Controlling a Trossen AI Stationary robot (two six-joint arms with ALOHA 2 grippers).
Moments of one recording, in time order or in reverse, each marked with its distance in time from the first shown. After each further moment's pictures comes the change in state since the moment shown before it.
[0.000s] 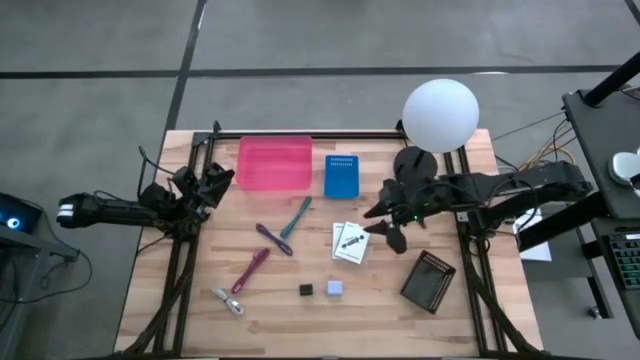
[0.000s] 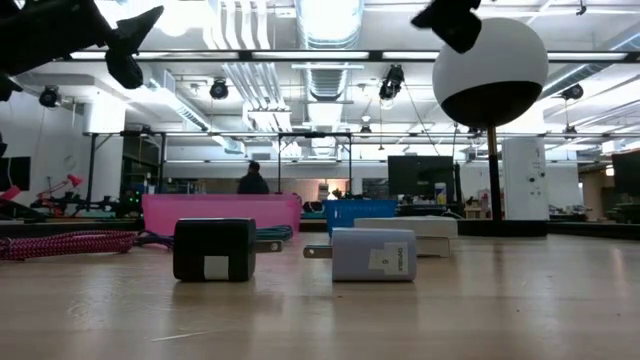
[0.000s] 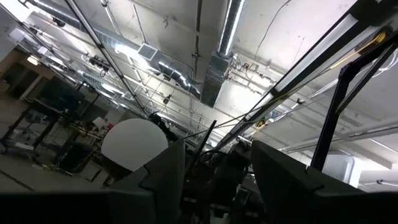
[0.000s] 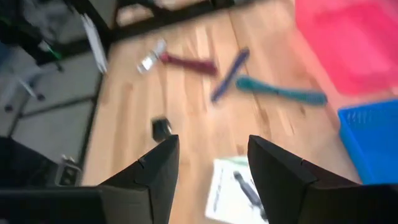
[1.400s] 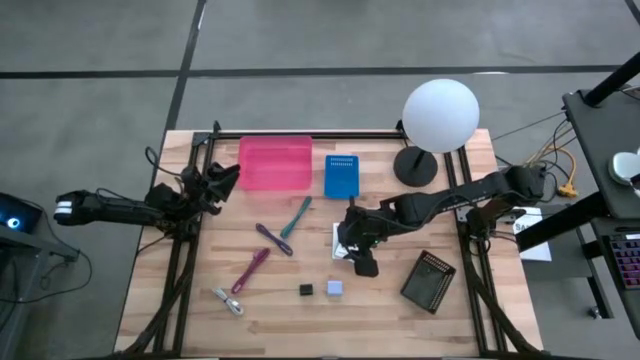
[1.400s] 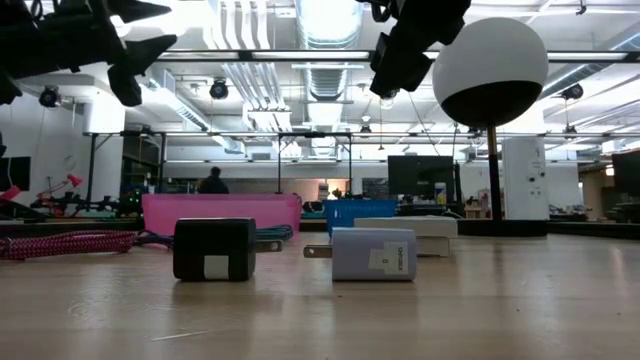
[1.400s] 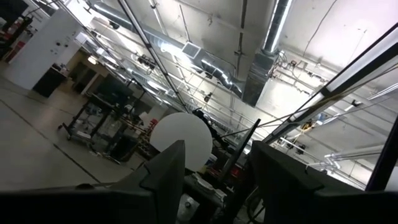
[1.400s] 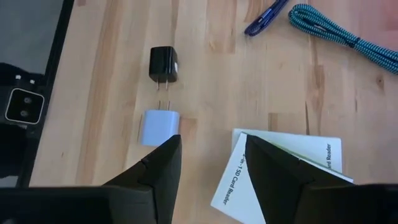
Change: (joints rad) left arm 0.000 0.084 -0.003 0.001 -0.174 0.000; right arm 0.060 0.437 0.229 -0.121 -0.089 -0.168
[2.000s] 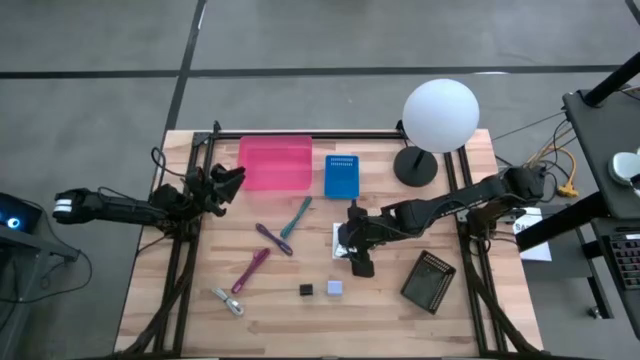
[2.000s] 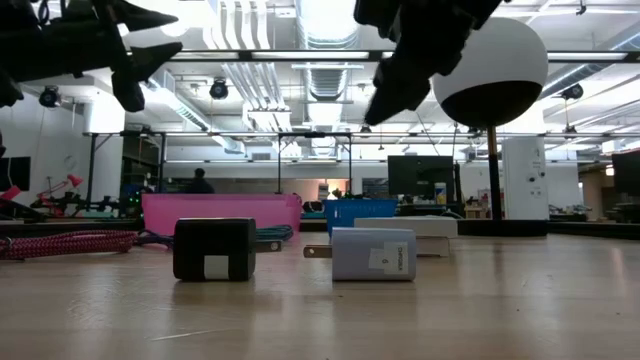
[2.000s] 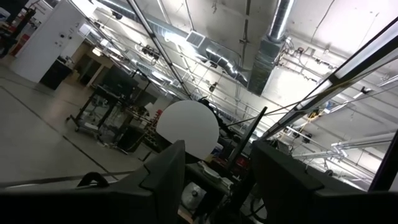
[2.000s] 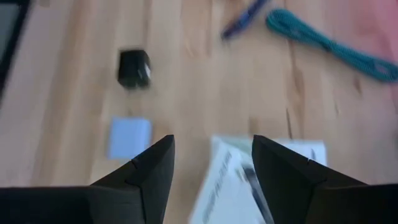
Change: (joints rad) left arm 0.000 0.054 -0.002 0.000 0.001 0.000; right arm 0.022 0.001 -0.139 0.213 0.120 -0.006
